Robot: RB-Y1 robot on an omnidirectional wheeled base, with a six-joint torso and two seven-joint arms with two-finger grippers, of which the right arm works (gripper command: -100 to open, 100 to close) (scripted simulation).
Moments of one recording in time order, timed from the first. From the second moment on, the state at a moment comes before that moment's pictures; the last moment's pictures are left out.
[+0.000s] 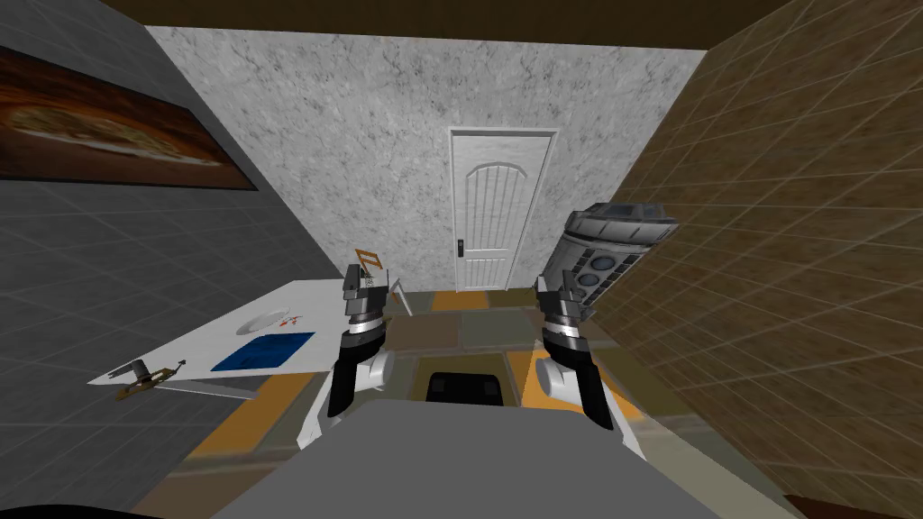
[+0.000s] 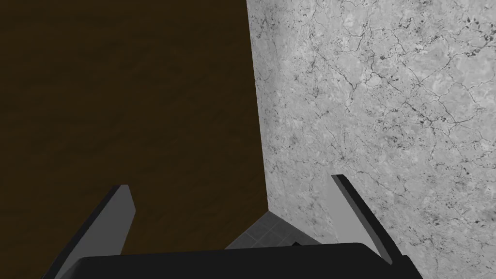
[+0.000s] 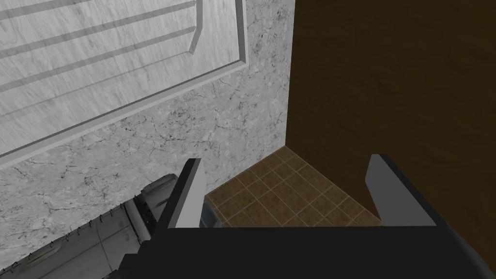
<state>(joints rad) 0.47 0.01 -0.01 -2.21 0.00 -0.46 -0.16</state>
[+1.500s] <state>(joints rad) 0.34 -0.09 0.04 -1.94 -0.29 -0.44 -0.38</state>
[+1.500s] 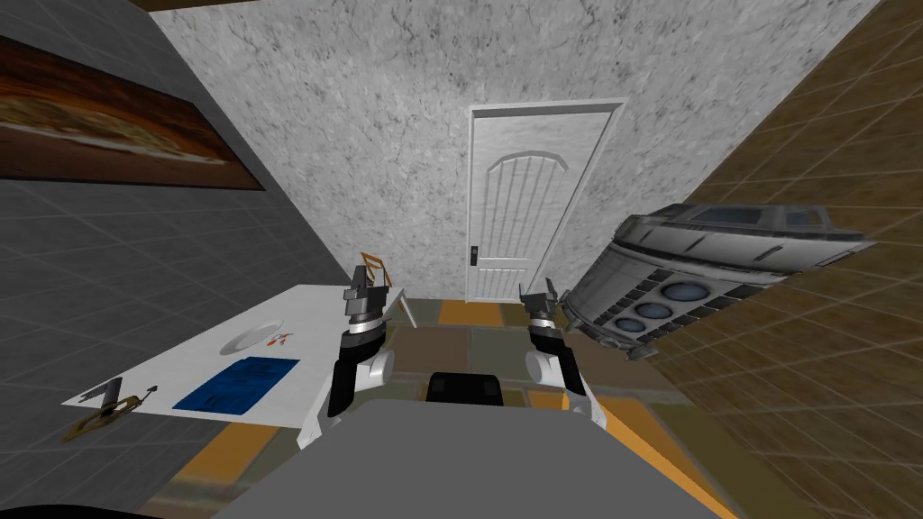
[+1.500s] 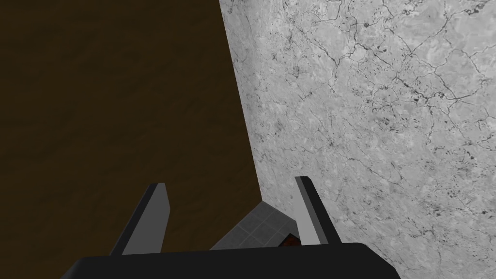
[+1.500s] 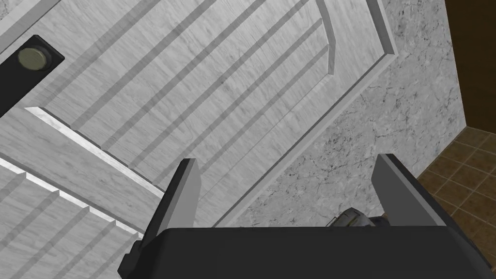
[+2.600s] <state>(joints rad) 0.26 -0.14 0.07 -1.77 -0.49 -0.43 -0.54</state>
